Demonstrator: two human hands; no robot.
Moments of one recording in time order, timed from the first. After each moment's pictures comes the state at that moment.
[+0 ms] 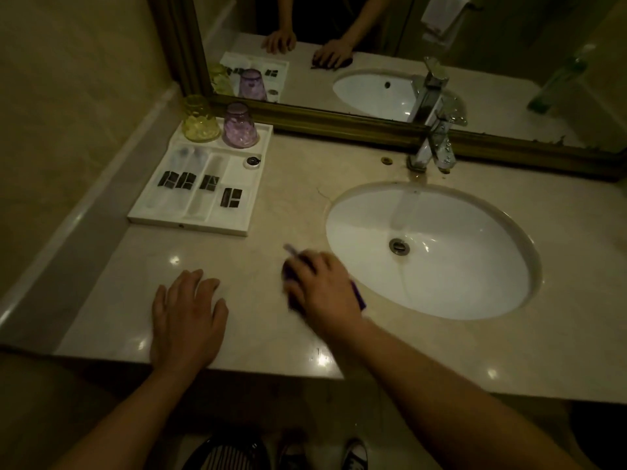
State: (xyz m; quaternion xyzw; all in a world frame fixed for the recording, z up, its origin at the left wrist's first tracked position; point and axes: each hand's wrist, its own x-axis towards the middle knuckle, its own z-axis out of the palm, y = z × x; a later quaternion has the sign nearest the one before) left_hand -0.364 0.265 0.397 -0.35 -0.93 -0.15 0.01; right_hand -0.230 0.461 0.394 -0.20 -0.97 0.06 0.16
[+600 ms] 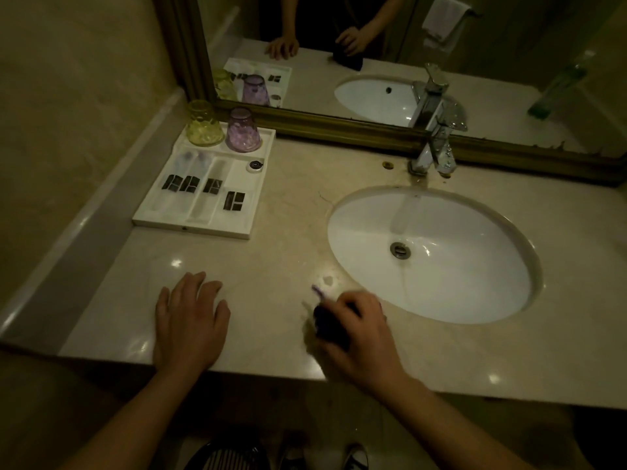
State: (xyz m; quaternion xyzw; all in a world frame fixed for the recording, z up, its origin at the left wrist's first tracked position) left_hand -0.365 0.265 0.396 -0.34 -0.93 -0.15 0.01; right_hand -0.143 0.437 0.414 -0.21 -0.94 0.18 0.22
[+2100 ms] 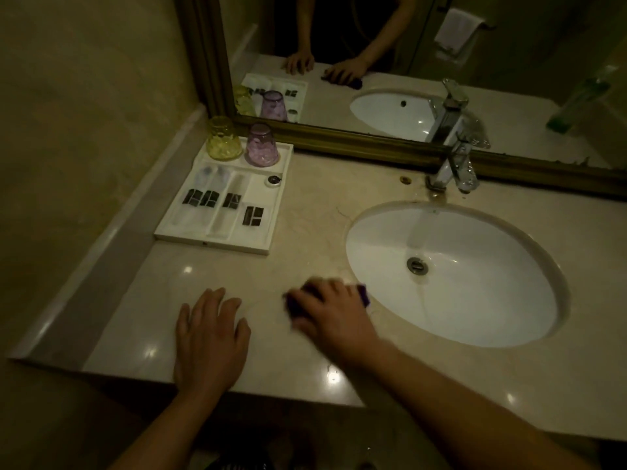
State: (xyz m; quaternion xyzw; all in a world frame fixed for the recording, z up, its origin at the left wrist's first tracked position) left_hand -0.369 0.263 0.392 -0.35 -0.93 -0.14 -0.01; right_hand -0.235 0.454 0.403 -0.14 -0.99 0.07 0.08
